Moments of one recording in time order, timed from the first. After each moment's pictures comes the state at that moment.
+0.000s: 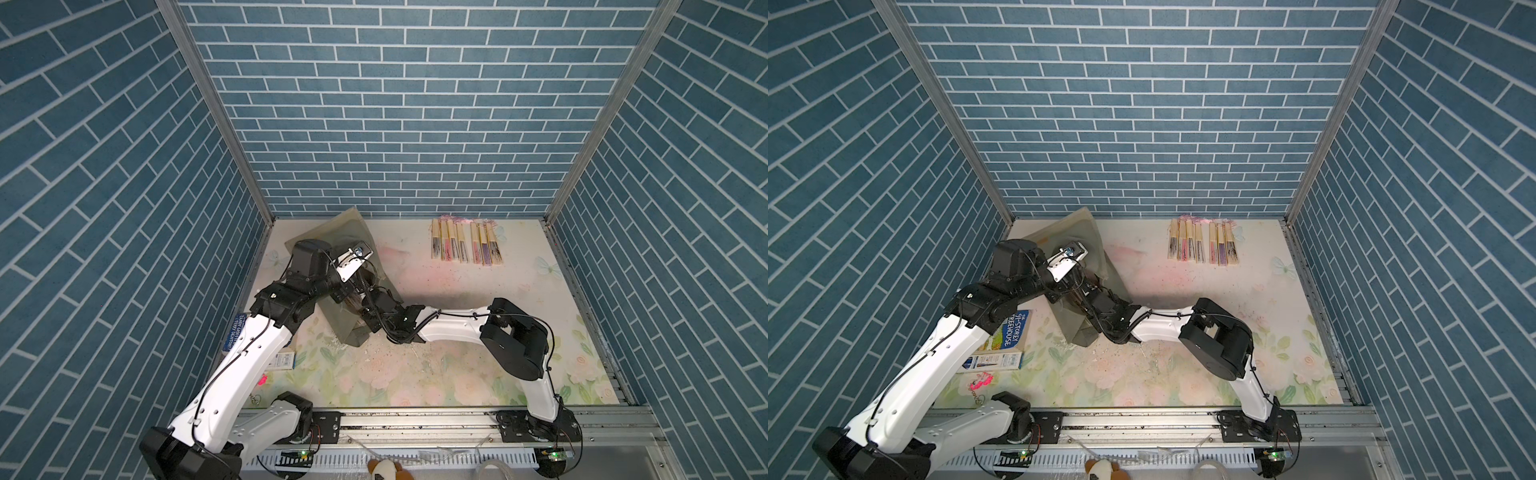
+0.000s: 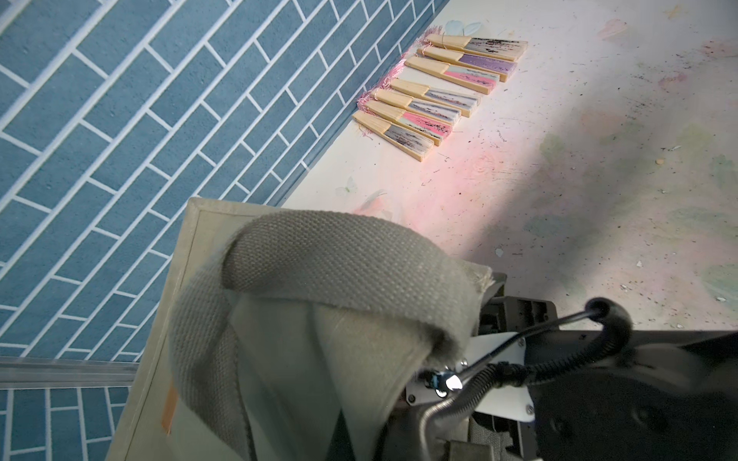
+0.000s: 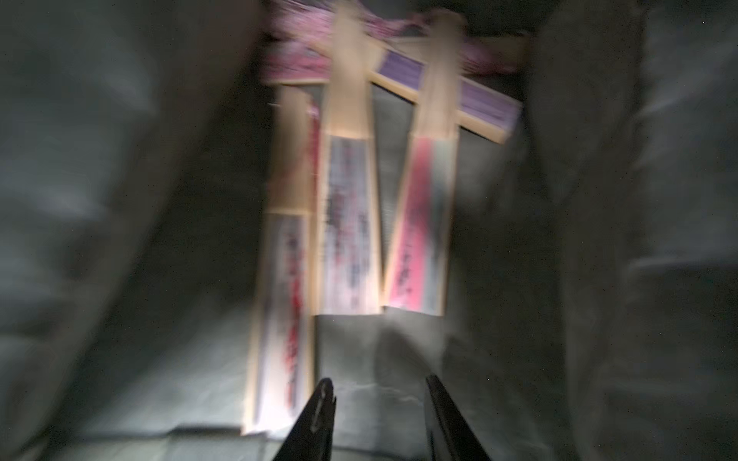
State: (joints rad) left arm -0.40 1.06 1.14 -0.68 0.08 0.53; right arm 1.14 2.06 1.35 -0.01 0.36 0.13
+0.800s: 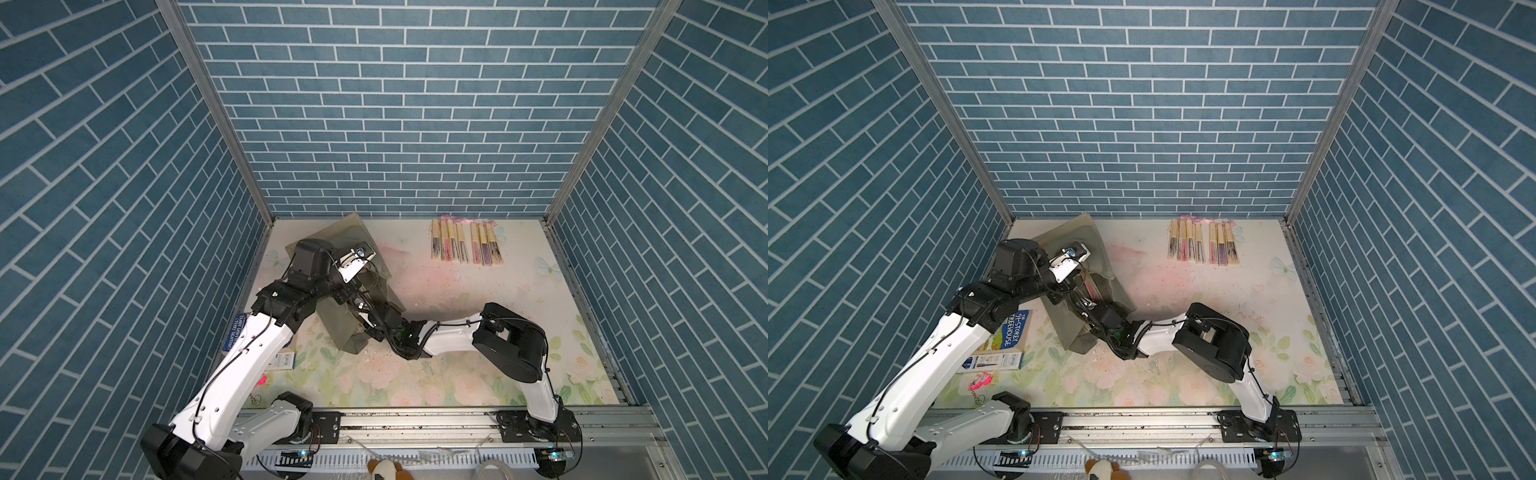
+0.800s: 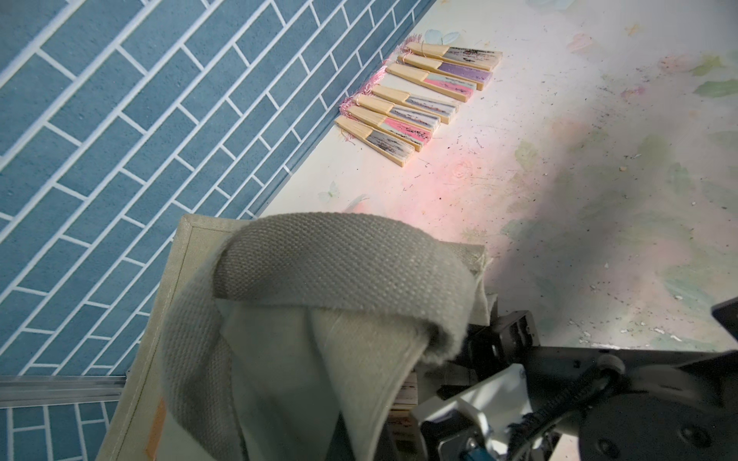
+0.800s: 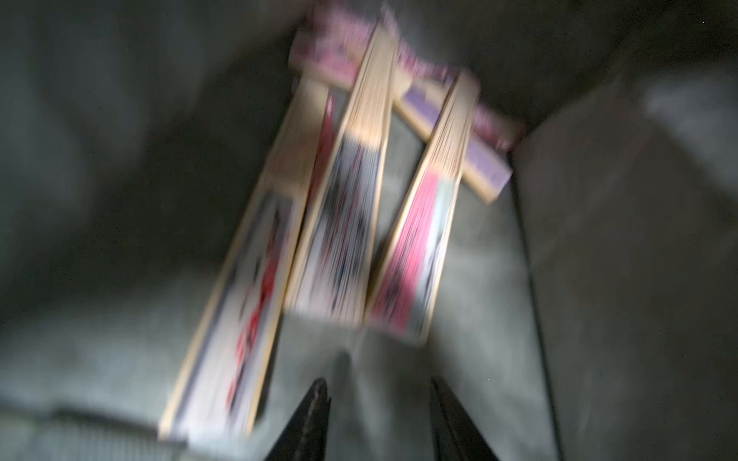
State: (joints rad) left arm -0.41 1.07 1.15 -0.70 0.13 0.51; right arm 1.17 2.07 1.19 0.31 0.40 -0.18
